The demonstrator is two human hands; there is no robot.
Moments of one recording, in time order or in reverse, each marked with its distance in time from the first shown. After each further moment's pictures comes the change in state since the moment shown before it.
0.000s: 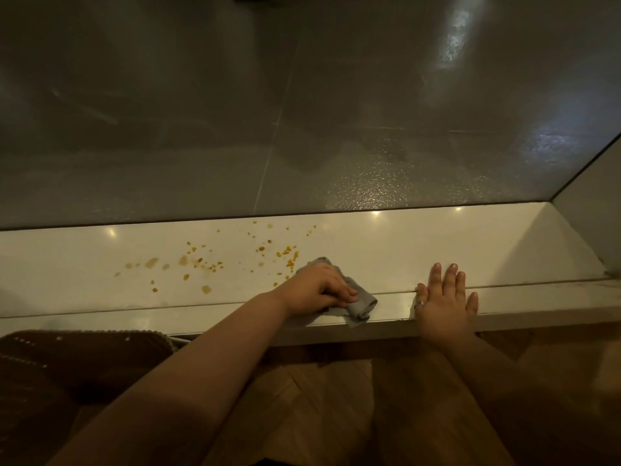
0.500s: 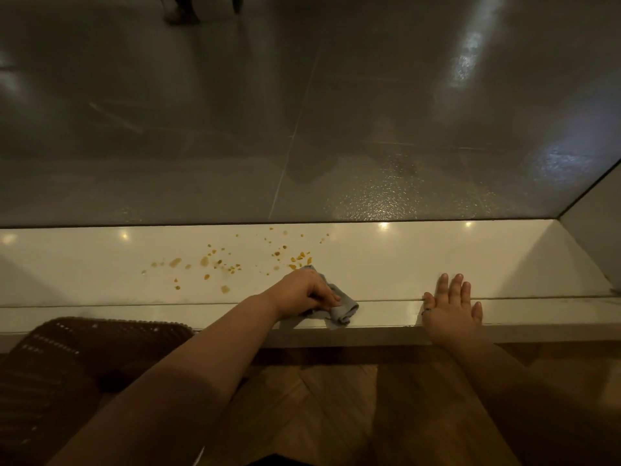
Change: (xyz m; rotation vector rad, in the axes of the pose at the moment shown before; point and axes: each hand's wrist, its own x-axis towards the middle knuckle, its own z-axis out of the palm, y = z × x) left_hand -0.033 -0.007 -0.023 0.013 -0.020 -0.210; right_hand 0.001 -0.004 -0.013 -0.024 -0.153 -0.008
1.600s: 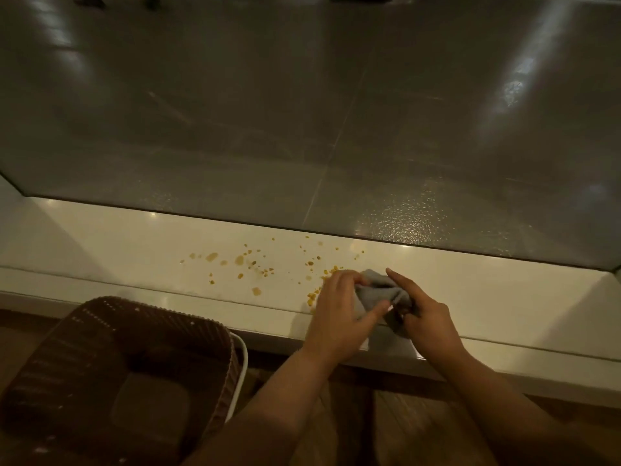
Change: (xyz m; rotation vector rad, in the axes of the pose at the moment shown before) left_hand -0.024 0.056 0.024 -0.219 0.689 -0.182; right_hand -0.033 -0.091 -0.033 0.659 -0.057 -0.510
